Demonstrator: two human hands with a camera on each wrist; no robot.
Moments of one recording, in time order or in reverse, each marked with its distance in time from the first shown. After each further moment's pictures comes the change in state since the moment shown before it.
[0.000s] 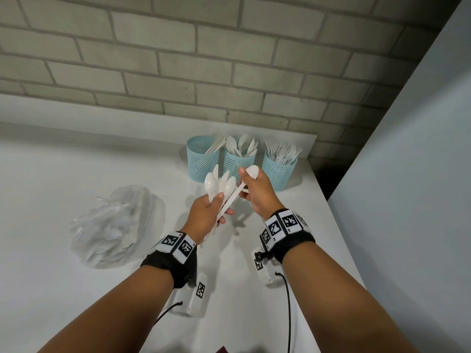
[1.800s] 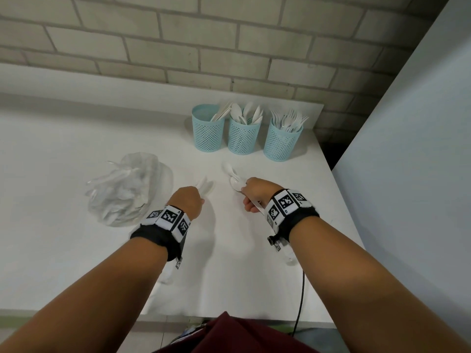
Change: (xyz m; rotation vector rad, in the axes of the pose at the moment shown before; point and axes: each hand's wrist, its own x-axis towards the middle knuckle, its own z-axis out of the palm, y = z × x) left_hand -0.030 -0.015 -0.039 1.301 -0.072 -0.224; right_hand -0.054 0.027 -0.001 -0.617 -0.174 0.565
